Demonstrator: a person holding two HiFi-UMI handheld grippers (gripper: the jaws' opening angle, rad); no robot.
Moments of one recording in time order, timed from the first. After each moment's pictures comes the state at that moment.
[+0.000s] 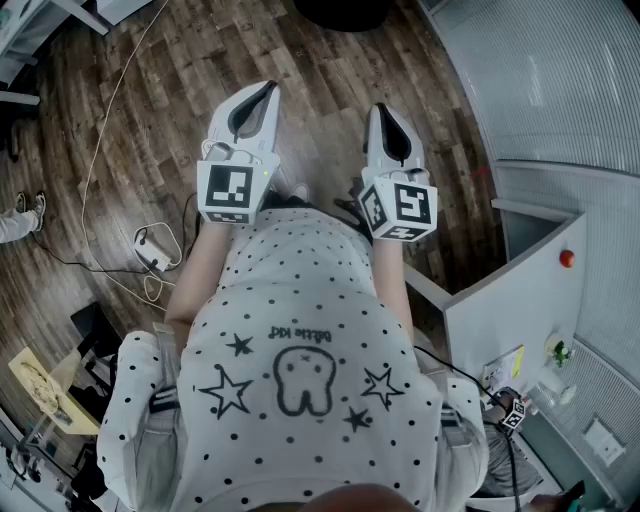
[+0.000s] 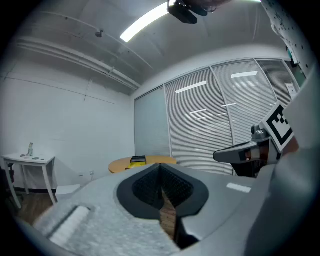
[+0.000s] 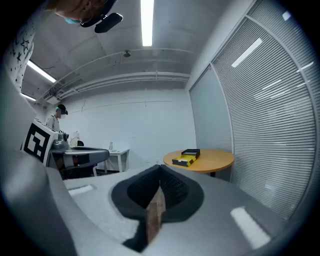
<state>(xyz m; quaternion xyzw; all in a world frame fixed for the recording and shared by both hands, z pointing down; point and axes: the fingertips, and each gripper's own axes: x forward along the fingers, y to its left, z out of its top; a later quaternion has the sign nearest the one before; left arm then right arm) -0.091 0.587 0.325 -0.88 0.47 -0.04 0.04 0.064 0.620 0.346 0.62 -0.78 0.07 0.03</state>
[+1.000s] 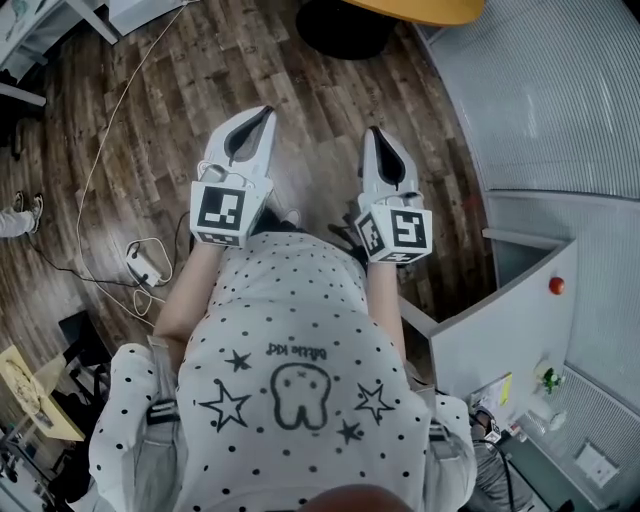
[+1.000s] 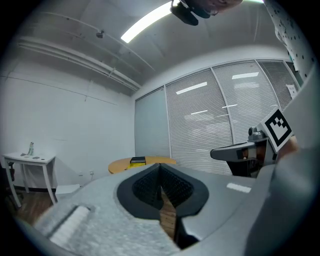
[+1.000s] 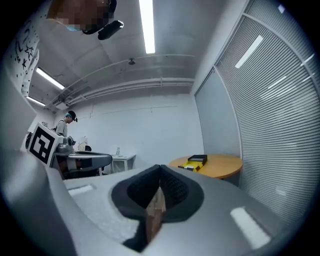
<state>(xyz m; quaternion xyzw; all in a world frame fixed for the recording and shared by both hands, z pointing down) -0.084 0.591 0.315 -0.88 0.47 -0.04 0.03 0.070 0.617 0.328 0.59 -0.81 0.05 0.00</state>
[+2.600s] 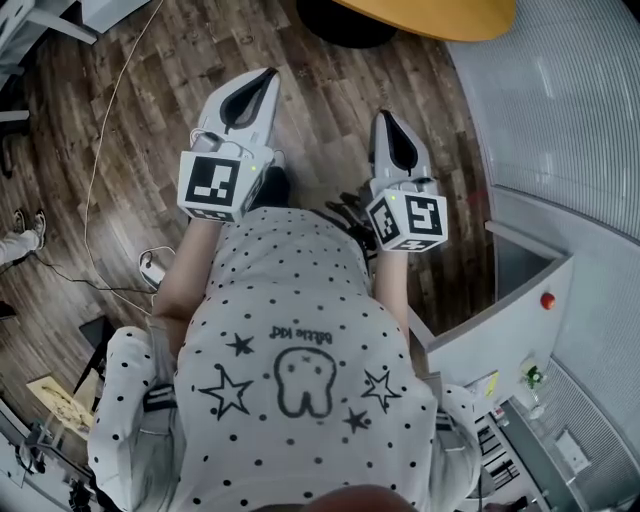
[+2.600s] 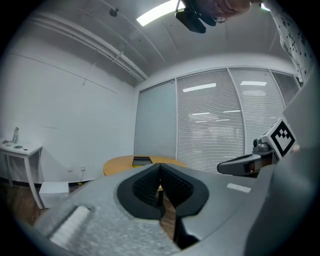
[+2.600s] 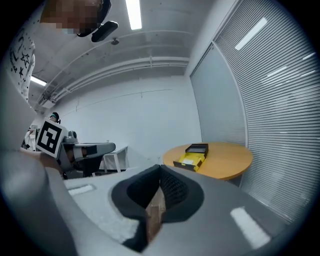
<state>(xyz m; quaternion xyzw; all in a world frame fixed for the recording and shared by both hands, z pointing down) -0.097 0.337 0.307 -0.90 0.44 -0.03 -0.02 0.061 0.393 0.346 0.60 -0.79 0.12 0.05</state>
